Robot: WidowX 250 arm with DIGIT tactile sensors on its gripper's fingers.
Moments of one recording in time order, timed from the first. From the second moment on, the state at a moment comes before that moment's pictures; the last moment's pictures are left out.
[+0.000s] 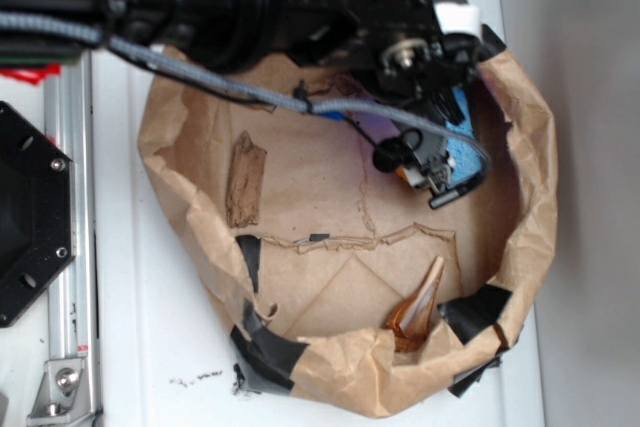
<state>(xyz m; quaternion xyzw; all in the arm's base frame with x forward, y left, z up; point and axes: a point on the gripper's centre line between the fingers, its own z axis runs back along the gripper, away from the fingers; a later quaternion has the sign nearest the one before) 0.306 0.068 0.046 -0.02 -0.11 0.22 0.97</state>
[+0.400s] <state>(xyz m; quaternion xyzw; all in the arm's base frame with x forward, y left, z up) 0.313 0.060 0.030 0.00 -0.09 0.21 0.97</state>
